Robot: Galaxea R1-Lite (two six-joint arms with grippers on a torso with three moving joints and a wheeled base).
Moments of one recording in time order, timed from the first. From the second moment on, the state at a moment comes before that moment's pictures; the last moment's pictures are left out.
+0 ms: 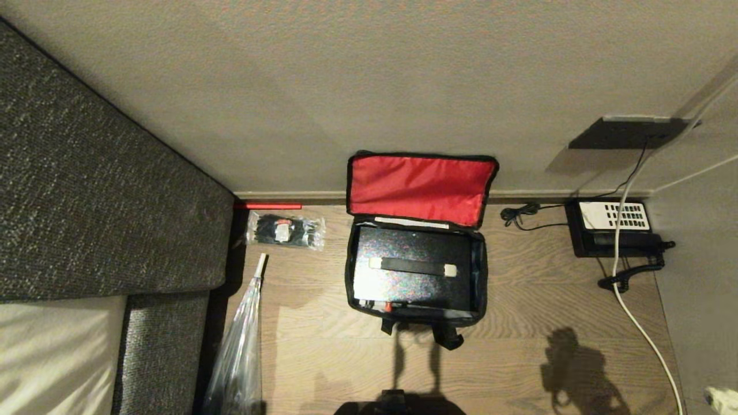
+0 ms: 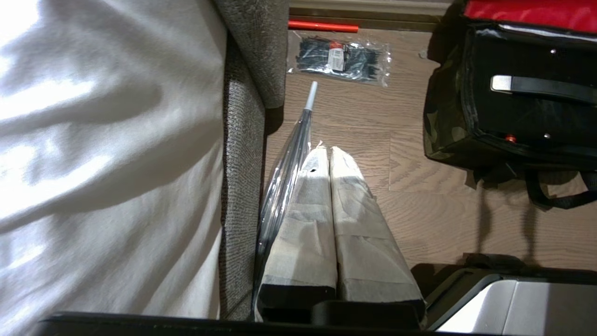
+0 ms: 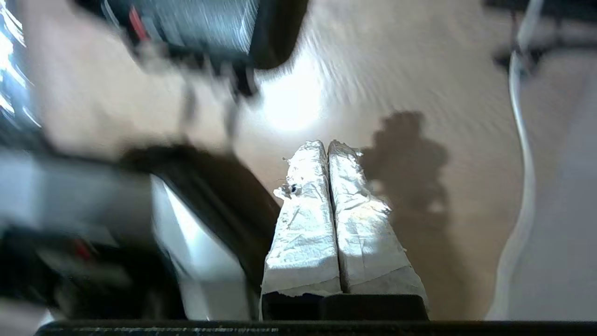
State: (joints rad) left arm 0.01 0.00 0.00 0.00 0.00 -0.01; right arm 0.19 0.51 -0.18 0.01 -0.02 -0.05
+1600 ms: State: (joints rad) left arm 0.01 0.00 0.00 0.00 0.01 -0.02; right arm 0.01 0.00 -0.07 0.17 0.02 -0.05
